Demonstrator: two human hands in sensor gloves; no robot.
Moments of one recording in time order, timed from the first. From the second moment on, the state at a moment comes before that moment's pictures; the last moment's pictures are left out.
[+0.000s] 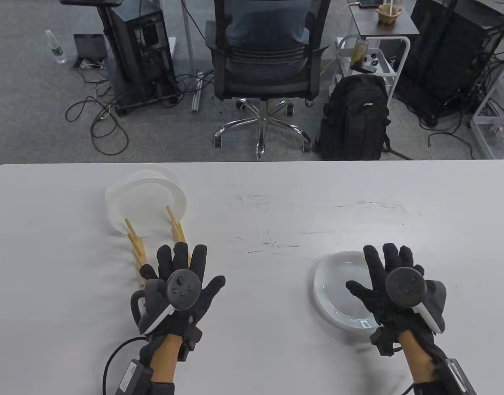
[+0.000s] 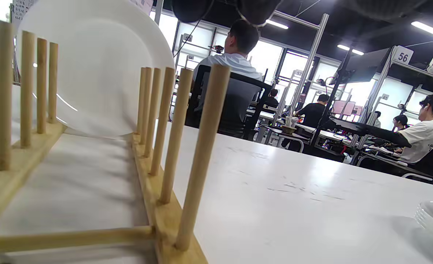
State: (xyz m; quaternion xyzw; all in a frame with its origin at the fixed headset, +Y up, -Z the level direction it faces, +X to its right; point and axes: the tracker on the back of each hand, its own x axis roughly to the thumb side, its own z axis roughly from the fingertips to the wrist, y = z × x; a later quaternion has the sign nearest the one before) left_hand -0.176 -0.689 -0.286 0.00 -0.03 0.14 0.99; right_hand 0.271 -0.697 -0.298 -0.01 -0.03 0.98 0.21
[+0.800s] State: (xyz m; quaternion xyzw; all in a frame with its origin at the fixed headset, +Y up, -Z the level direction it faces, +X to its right) left_hand -0.171 -0.690 -0.286 -0.03 -0.04 0.13 0.99; right_hand 0.265 -0.700 -0.298 0.00 0.03 0.97 0.22
